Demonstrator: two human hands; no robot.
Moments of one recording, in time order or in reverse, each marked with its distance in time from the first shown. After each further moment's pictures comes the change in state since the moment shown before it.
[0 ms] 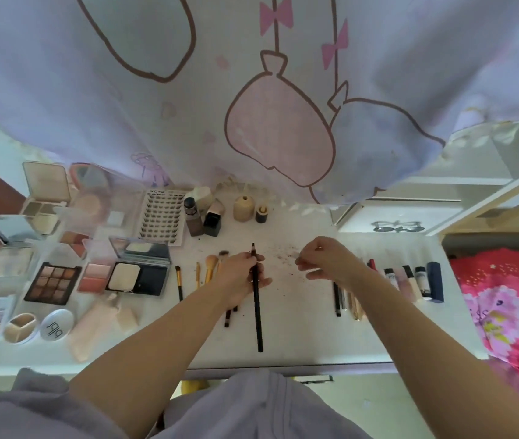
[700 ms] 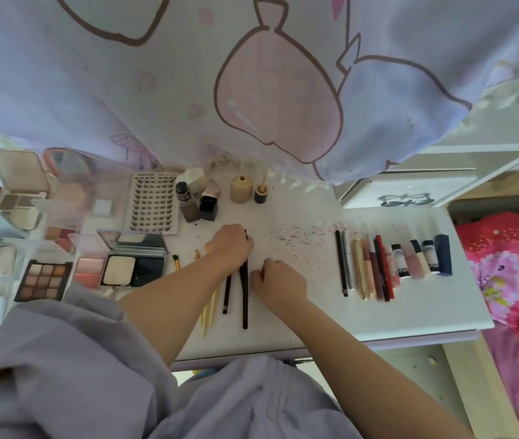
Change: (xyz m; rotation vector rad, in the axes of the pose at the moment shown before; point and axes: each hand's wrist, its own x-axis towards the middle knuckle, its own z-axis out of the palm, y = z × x) left_hand 0.047 0.019 -0.018 1.451 0.223 0.249; right_hand 0.011 0.056 0.115 -0.910 0.184 -0.130
